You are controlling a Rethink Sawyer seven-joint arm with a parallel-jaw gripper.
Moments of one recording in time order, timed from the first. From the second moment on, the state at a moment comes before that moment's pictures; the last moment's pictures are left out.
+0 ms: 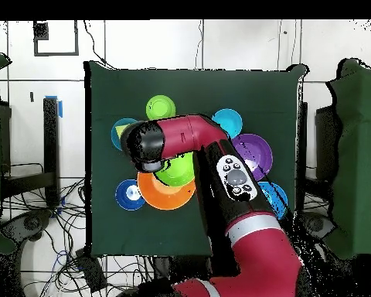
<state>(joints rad) -0.36 -0.62 0.43 1.57 -0.36 0.87 1.81</state>
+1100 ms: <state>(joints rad) -0.38 -0.65 0.43 1.58 -0.36 0.86 1.81</state>
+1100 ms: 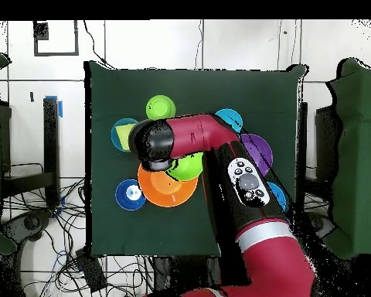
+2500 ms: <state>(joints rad) -0.41 -0.70 0.44 1.66 -0.36 0.85 1.81</state>
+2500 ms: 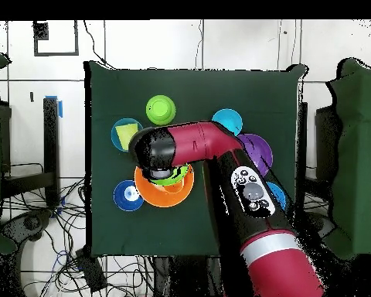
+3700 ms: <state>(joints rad) -0.41 -0.71 0.44 1.67 -0.36 0.82 1.81</state>
